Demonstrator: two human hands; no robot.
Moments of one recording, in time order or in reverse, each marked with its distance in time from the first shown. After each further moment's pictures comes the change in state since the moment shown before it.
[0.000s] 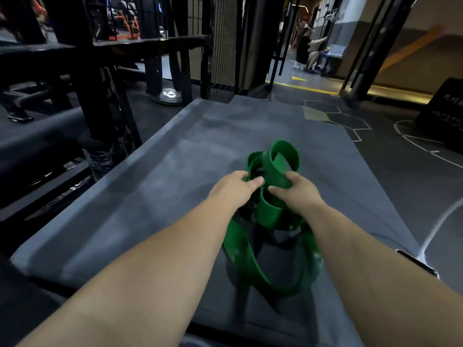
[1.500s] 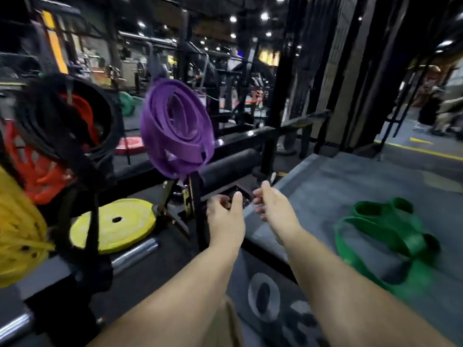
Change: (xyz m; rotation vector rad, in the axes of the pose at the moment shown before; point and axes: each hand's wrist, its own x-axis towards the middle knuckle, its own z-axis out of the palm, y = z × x) left_hand -0.332 -0.121 -0.204 -0.661 0.985 -0.097; right_hand -0.288 -0.263 0.109 0.669 -0.394 -0.403
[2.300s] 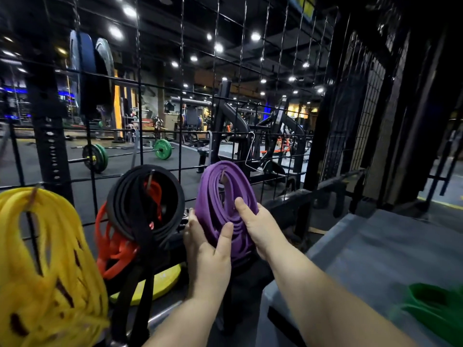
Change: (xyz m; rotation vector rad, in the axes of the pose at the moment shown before) left_hand 0.038 0.068 -0.091 0.101 0.173 0.290; right_hand 0.033 -0.117 0.092 0.254 -0.322 -0.176
